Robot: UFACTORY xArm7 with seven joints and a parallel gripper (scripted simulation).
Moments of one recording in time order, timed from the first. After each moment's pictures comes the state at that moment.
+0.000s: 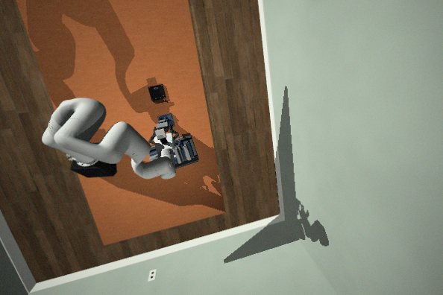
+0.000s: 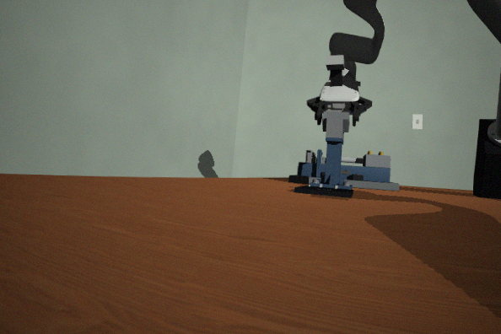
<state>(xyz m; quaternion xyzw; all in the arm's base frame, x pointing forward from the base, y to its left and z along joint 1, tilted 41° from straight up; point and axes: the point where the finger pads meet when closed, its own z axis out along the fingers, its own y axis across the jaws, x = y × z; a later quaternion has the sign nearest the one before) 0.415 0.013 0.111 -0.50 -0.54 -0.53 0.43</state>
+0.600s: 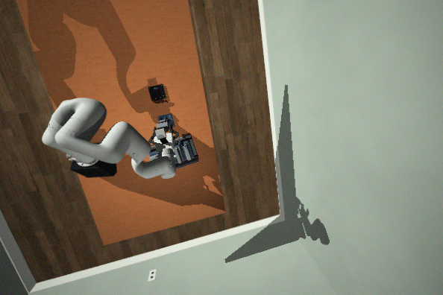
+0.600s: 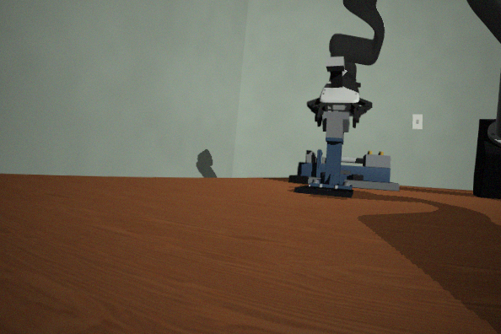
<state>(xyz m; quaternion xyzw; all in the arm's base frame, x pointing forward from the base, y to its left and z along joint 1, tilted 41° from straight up) 0.415 0.015 0.108 -0.50 -0.54 -0.53 0.43</state>
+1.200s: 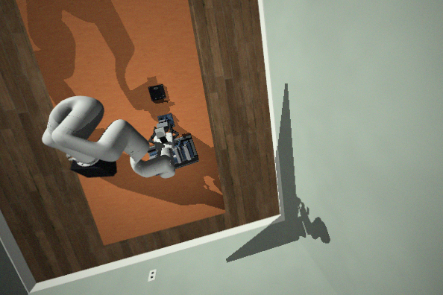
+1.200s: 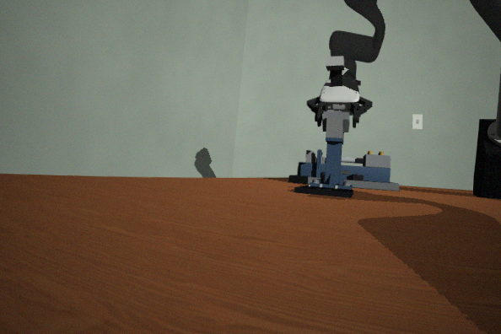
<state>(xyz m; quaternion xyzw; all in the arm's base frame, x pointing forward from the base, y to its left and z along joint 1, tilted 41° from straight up) 0.415 0.015 0.108 -0.51 -0.55 -0.52 0.42</state>
